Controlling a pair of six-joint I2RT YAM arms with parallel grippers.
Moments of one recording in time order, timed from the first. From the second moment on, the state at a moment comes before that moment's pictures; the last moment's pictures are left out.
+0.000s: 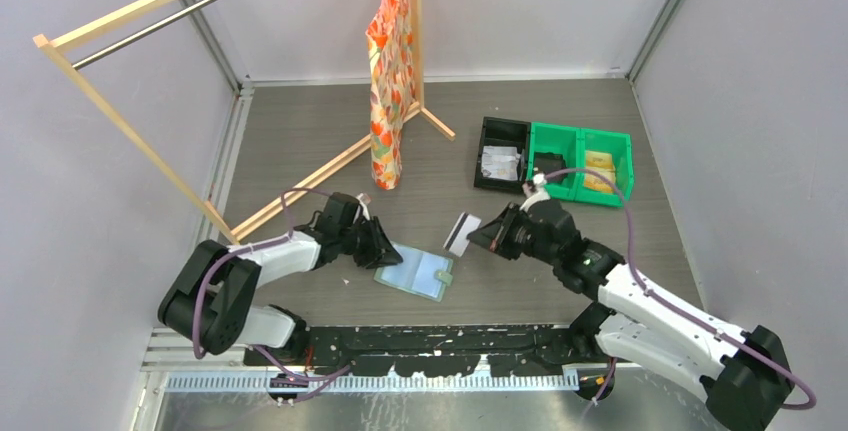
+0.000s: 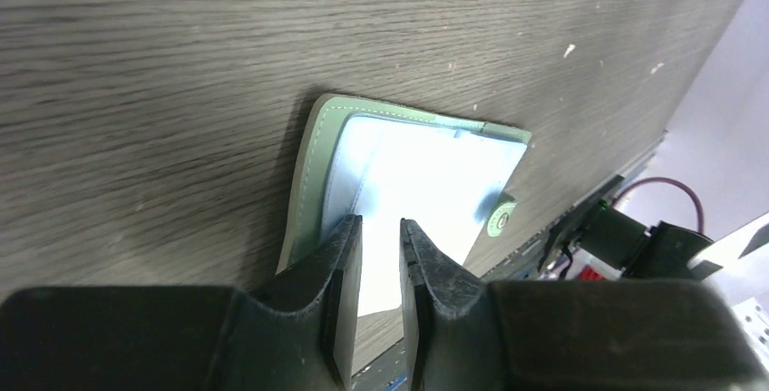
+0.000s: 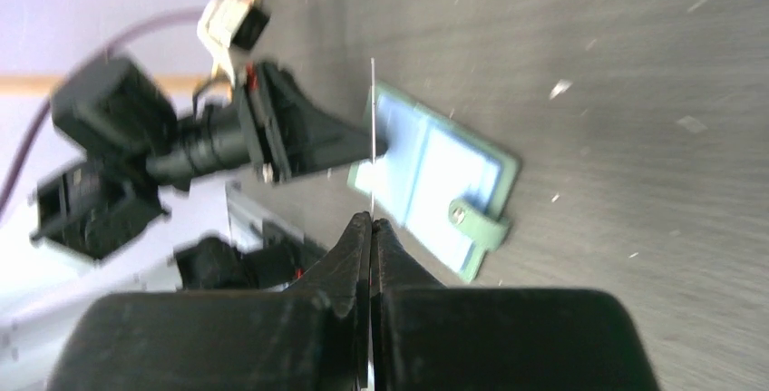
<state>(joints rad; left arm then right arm) -0.47 1.37 0.45 0.01 0.45 -0.88 0.72 0.82 0.45 -0.11 -0.13 1.09</state>
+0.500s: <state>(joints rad) -0.47 1.16 0.49 -0.27 0.32 -0.81 0.63 1.35 1.35 -0.66 0.48 0.77</state>
